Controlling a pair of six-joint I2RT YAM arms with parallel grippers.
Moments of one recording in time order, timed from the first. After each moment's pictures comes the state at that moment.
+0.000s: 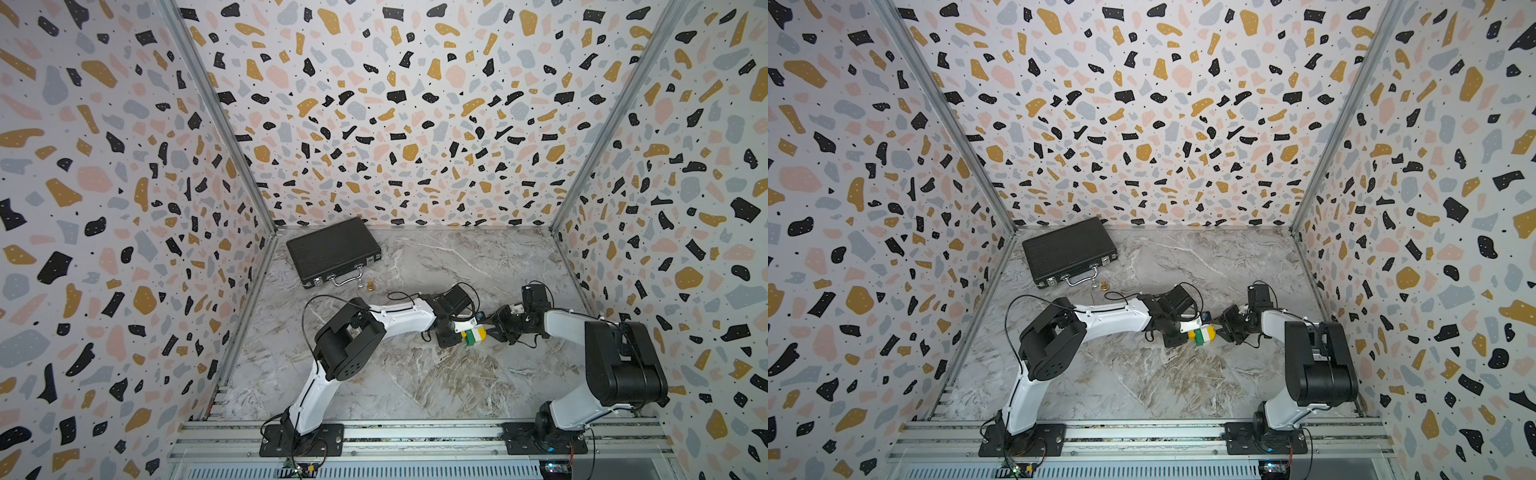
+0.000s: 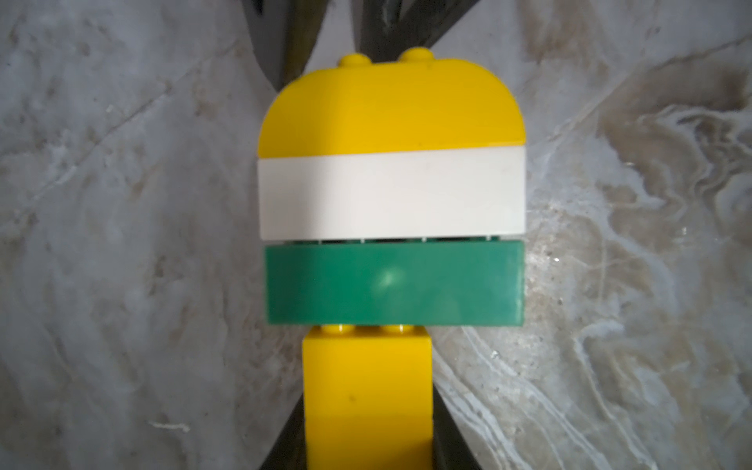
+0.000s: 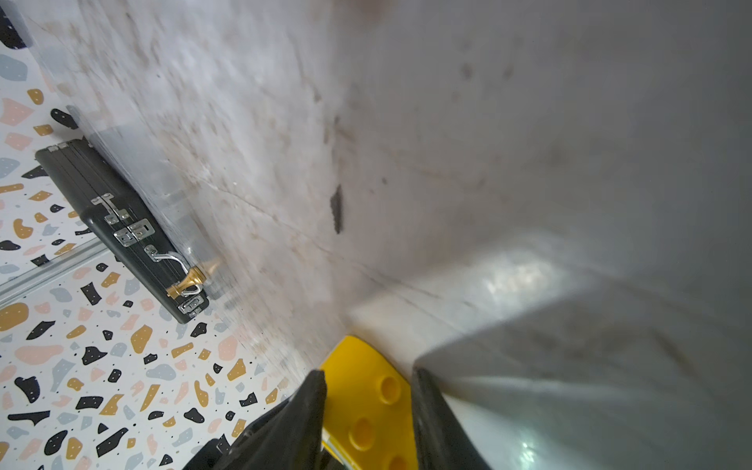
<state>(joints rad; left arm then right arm) -0.96 2.14 1.51 -0.52 0.11 0.45 0.03 1.58 0.67 -0.26 -0.63 0.96</state>
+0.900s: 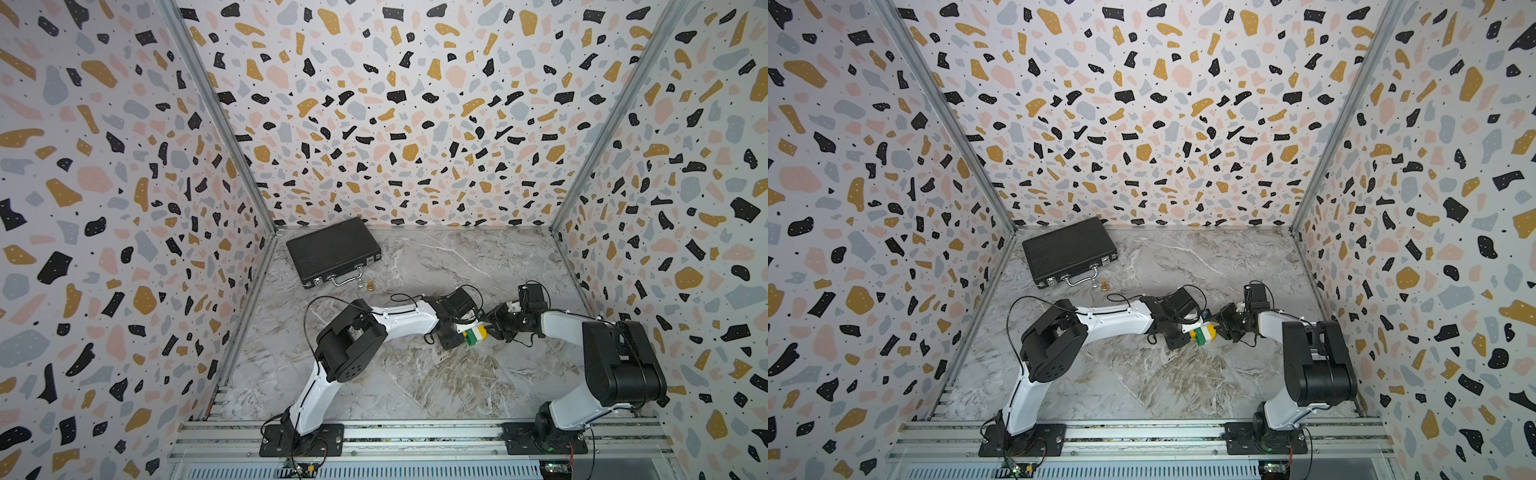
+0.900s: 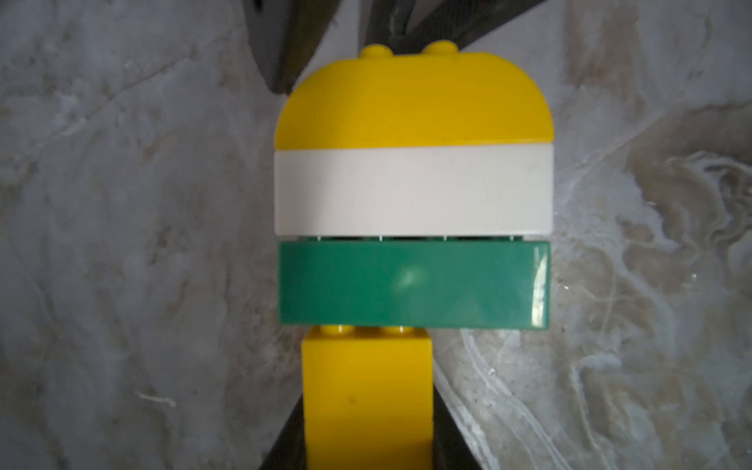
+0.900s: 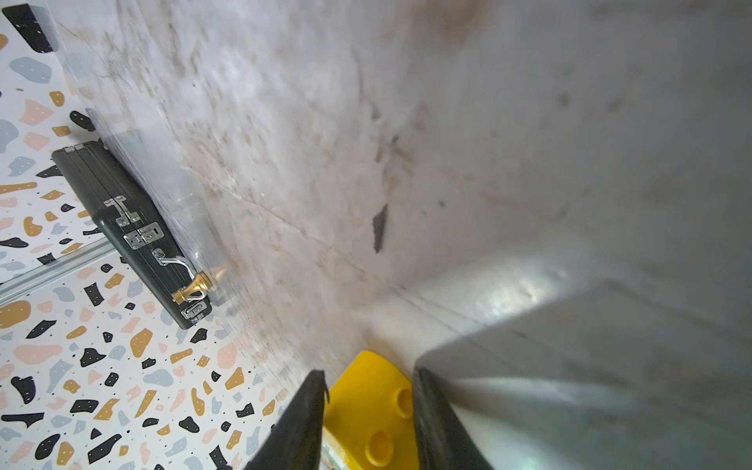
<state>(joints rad) -0.99 2.14 1.52 -0.53 0.05 0.30 0.06 1.58 0.66 -0.17 -0.61 1.01</state>
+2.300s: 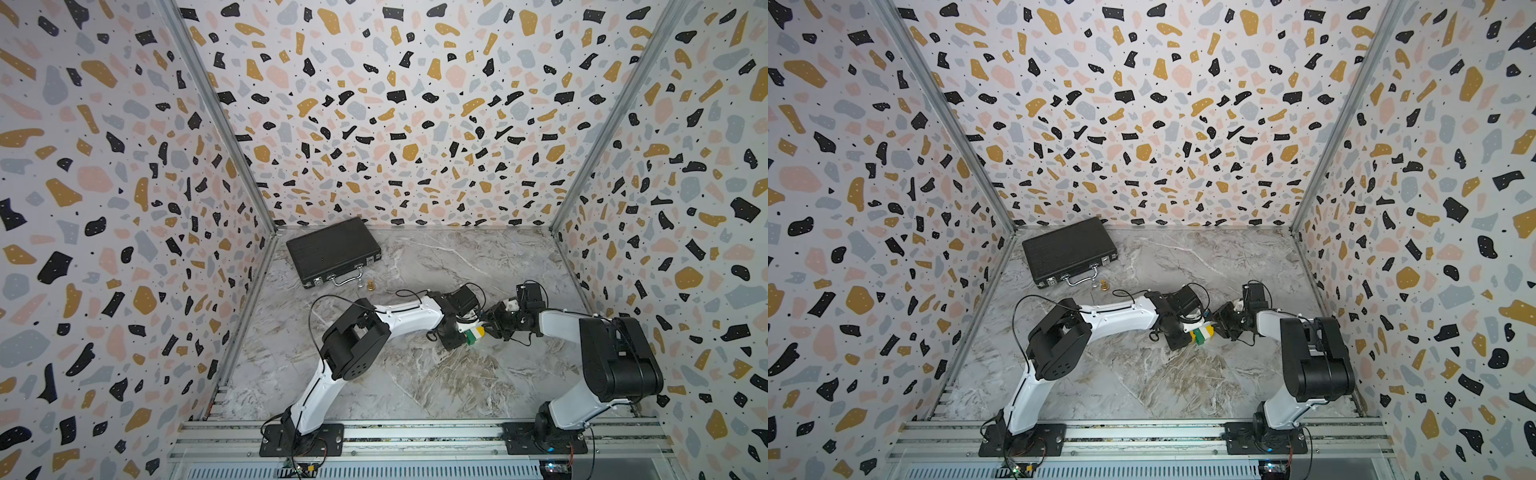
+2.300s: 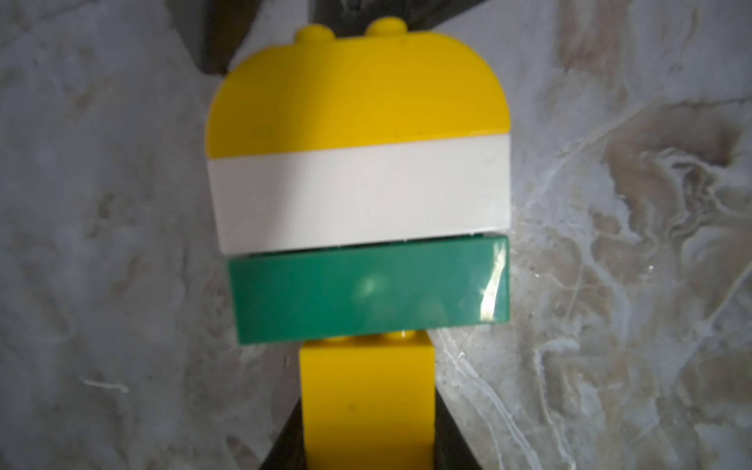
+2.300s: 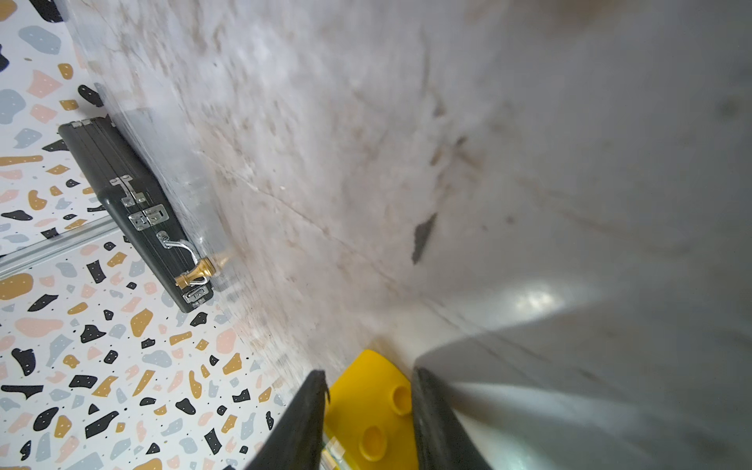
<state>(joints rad) -0.99 2.20 1.64 -0.70 0.10 0.21 0.07 1.61 0.66 -0.13 -0.63 0.97</state>
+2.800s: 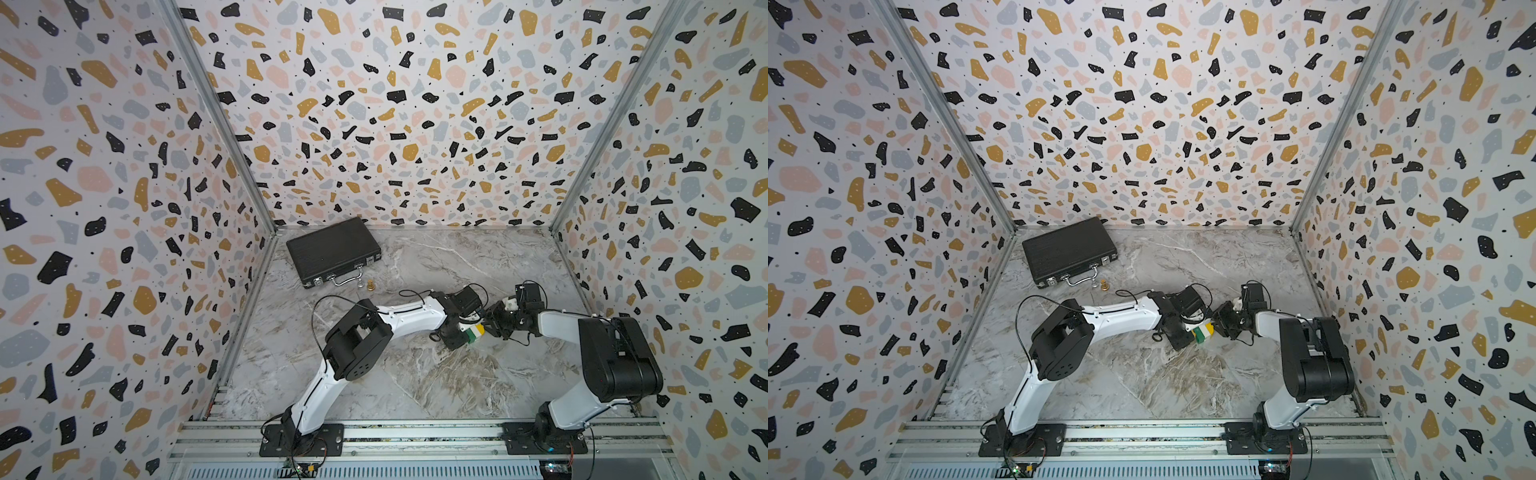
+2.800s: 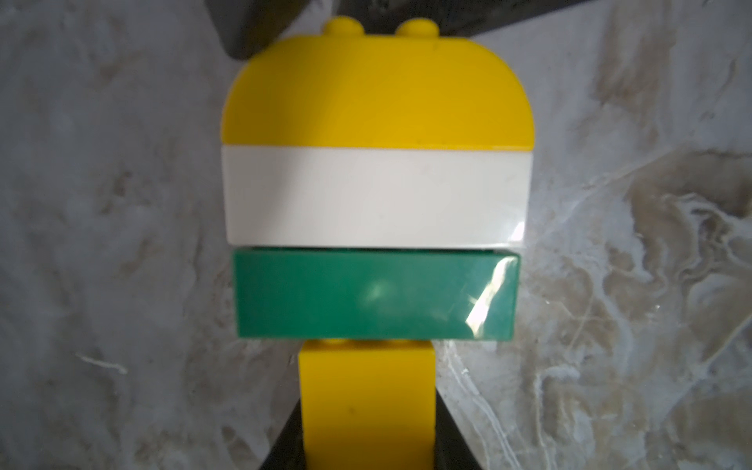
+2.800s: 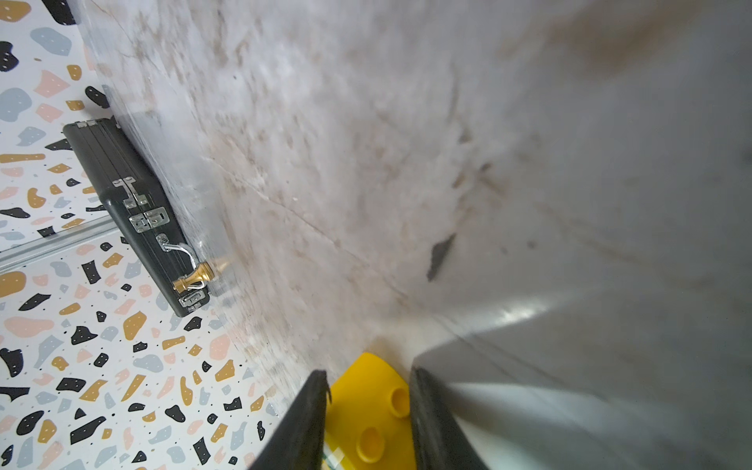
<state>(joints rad) -1.00 2.21 1.67 -0.72 0.08 0.10 0.09 1.61 0.65 -0.09 -0.61 0.98</state>
